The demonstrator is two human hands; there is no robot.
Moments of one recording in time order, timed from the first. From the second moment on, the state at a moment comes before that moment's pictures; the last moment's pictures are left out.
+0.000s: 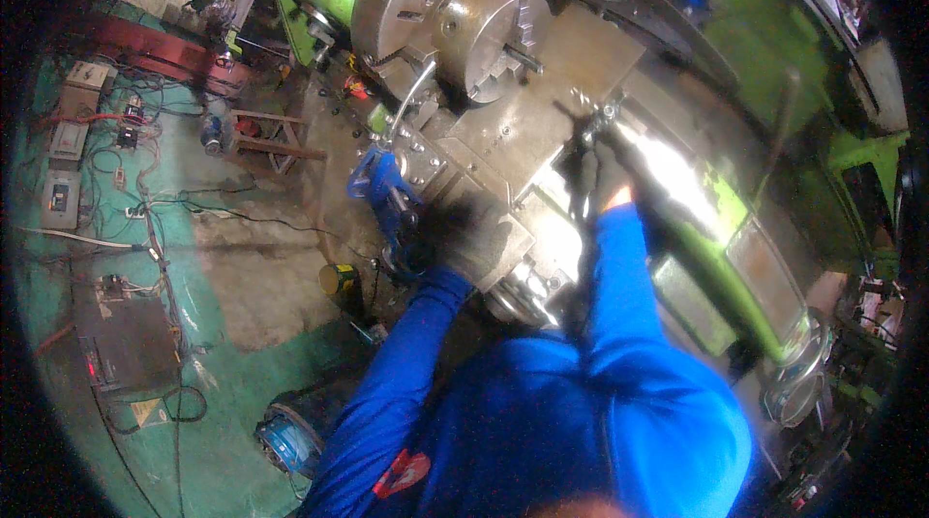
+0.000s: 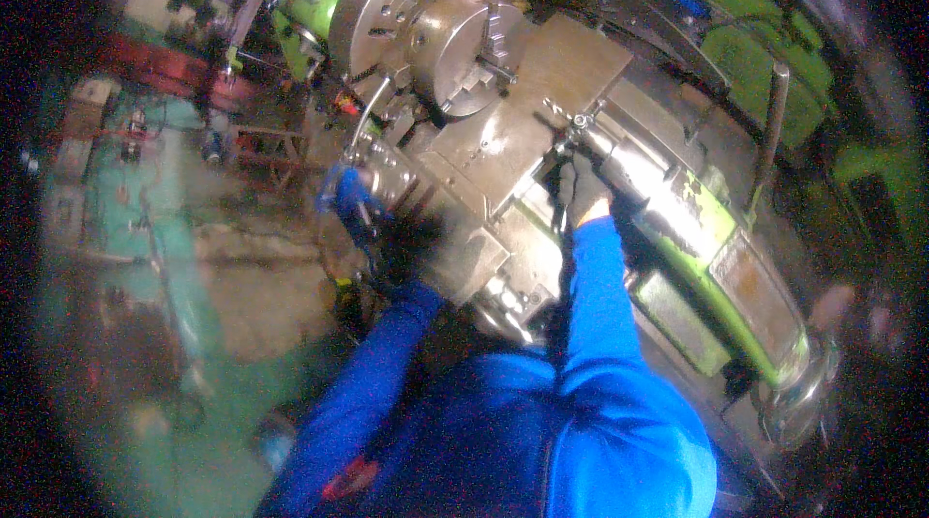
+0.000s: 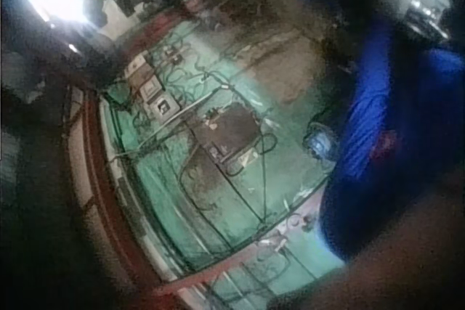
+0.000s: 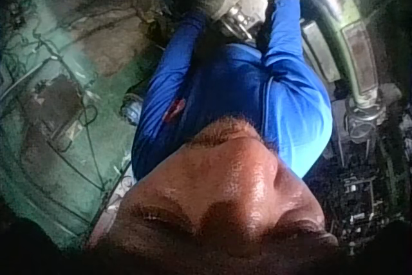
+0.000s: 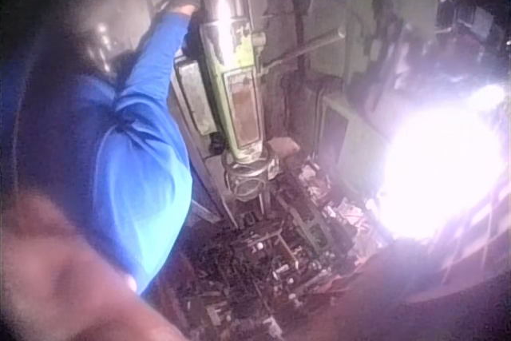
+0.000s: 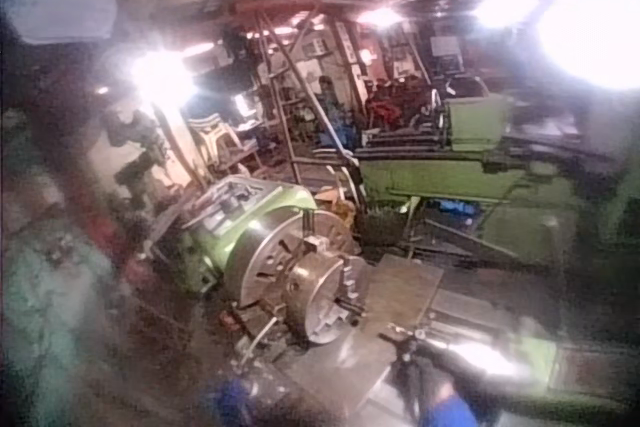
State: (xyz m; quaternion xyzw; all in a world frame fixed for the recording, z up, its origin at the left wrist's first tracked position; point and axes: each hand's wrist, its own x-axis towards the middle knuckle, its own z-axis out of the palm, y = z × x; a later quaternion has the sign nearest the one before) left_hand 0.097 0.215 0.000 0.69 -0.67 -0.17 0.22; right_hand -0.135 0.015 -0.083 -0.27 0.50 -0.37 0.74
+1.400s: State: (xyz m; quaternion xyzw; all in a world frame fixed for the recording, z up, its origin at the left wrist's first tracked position) left_hand 0.105 0.213 0.043 0.65 -0.74 -0.02 0.15; right_hand -0.139 0.128 0.024 -0.52 0.54 -0.38 0.54
